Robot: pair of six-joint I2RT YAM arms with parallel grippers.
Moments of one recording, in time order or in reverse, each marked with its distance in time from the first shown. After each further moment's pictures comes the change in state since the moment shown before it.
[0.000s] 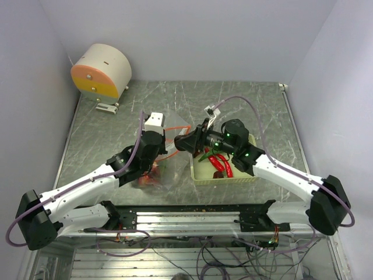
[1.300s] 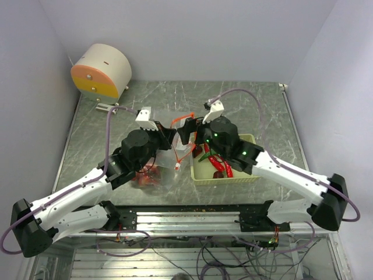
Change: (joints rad) left arm 0.009 -0.083 0.003 0.185 0.258 -0.209; right arm 0.183 0.085 0.238 -0.318 0.734 -0.137
